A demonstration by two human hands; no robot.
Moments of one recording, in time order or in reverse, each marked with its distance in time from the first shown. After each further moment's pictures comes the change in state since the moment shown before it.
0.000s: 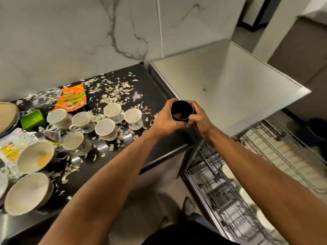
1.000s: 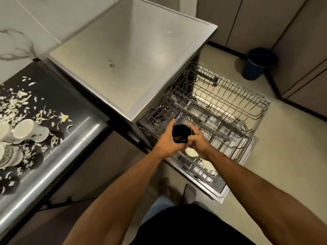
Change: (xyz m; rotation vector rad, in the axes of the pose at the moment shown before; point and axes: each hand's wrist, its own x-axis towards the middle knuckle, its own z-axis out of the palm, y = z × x) left_hand -0.077 0.003 0.295 0.091 -0.584 -0.277; right_hand -0.219 0.148 -0.200 0.416 0.382 0.460
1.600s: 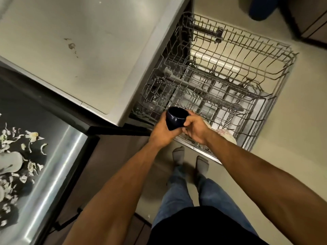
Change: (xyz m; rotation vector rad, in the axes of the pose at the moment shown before) left_hand 0.071 -0.059 -0.016 0.173 -0.028 -0.167; right_hand 0.078 0.037 0.006 0.436 0.080 0.236
